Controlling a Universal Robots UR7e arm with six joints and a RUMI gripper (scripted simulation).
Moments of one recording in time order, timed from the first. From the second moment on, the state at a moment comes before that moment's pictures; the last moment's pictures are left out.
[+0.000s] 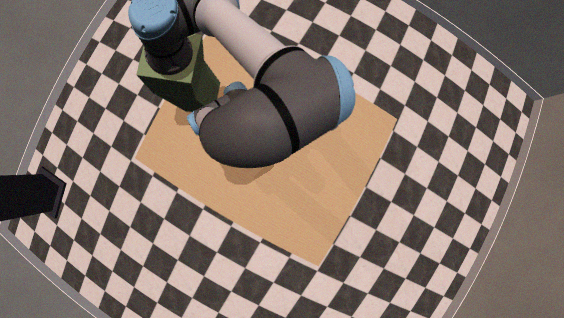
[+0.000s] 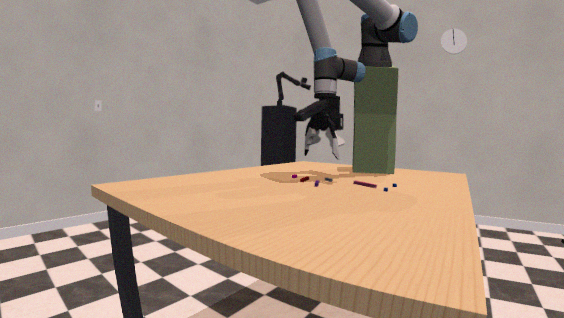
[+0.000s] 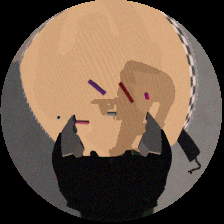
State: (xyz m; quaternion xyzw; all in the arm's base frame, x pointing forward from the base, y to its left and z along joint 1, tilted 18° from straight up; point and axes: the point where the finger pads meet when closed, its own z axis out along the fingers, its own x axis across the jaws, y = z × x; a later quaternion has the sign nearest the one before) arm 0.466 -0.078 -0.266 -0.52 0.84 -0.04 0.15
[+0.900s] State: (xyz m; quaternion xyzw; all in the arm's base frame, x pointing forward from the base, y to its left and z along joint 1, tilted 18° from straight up) arm 0.466 -0.045 -0.263 -0.74 0.65 -0.09 0.13
